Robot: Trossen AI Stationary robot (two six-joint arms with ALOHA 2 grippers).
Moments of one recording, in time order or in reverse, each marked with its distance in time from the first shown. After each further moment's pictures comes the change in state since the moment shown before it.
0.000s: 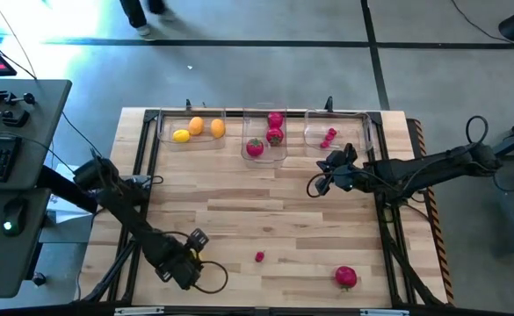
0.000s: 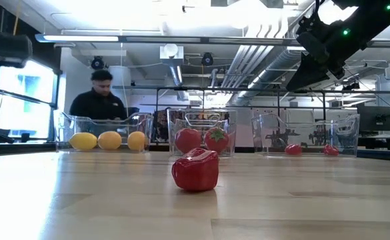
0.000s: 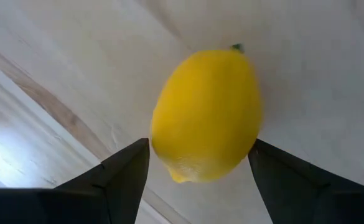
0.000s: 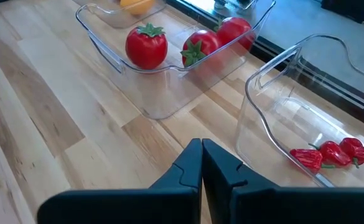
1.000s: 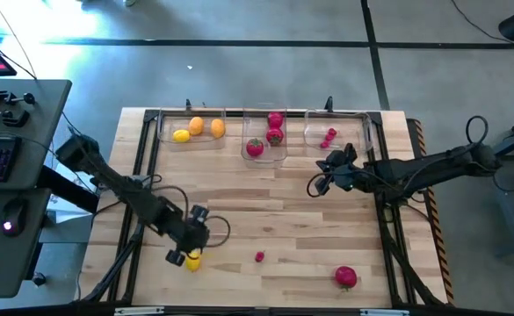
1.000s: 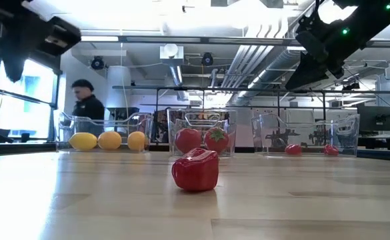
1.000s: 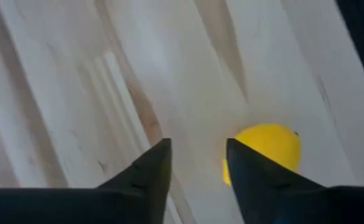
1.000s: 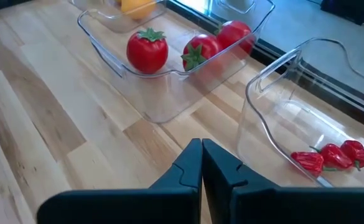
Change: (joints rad) left arm 0.221 -0.325 -0.133 0.140 0.074 -0.178; right arm 0.000 0.000 0.000 0.014 0.006 -0.001
